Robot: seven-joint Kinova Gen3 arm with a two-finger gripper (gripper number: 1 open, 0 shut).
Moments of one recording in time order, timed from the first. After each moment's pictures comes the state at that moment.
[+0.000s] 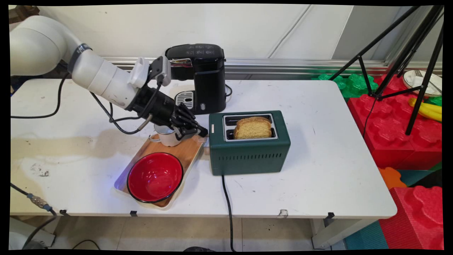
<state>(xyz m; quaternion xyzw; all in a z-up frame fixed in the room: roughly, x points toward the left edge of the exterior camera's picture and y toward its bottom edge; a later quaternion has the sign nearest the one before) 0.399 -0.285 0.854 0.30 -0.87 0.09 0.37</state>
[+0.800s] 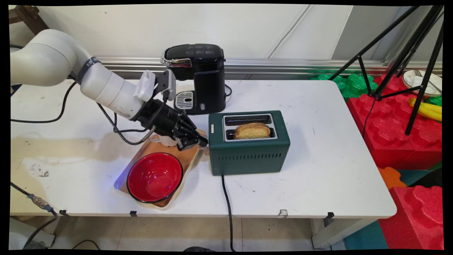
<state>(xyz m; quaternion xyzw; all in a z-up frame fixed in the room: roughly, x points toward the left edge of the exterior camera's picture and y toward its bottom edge) 0.390 -0.283 0.828 0.29 -0.89 0.08 0.35</state>
